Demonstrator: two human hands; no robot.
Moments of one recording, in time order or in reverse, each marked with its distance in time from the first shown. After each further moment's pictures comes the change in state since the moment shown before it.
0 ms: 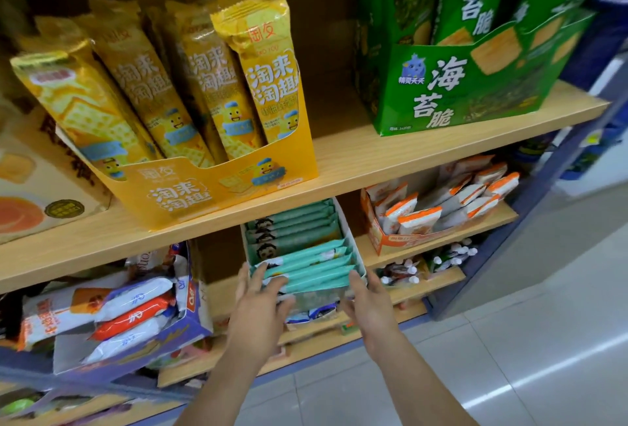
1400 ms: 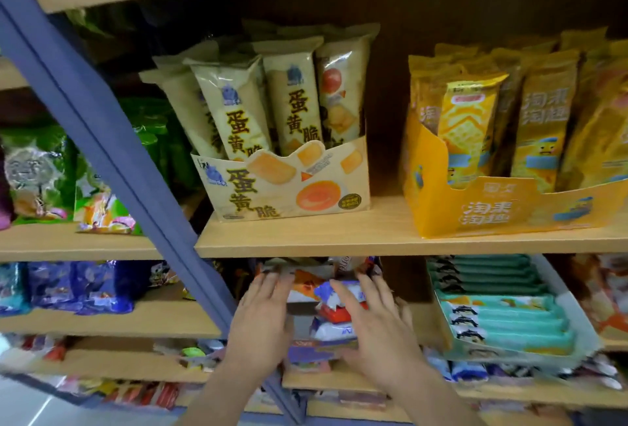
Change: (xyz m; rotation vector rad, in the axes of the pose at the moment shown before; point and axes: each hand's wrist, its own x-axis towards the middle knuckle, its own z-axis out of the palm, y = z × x) left_hand -0.073 -0.245 -0.130 0.164 0.220 -0.158; right_hand -0.116 0.043 0.243 -1.587 -0.491 -0.804
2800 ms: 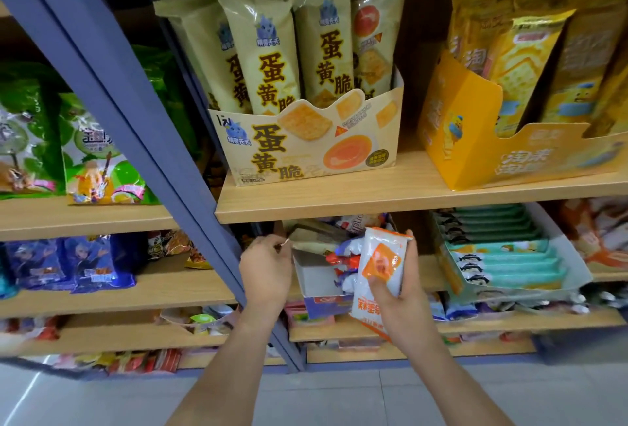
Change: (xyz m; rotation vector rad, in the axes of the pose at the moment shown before) left_hand 0.026 -0.023 -0.002 -0.507 0.277 -0.335; right_hand -0.016 -0.026 0.040 1.072 0.394 0.329
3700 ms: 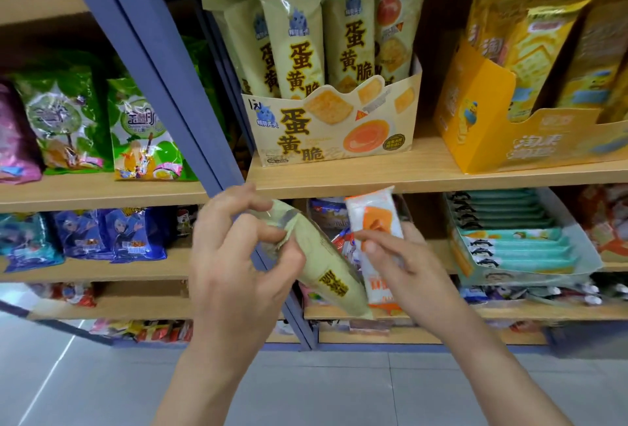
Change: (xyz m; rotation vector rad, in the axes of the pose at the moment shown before) left_hand -0.075 0.057 -0.153 -0.126 0.361 0.700; right_hand -0.041 -0.073 -0.014 -0.256 -0.283 -0.290
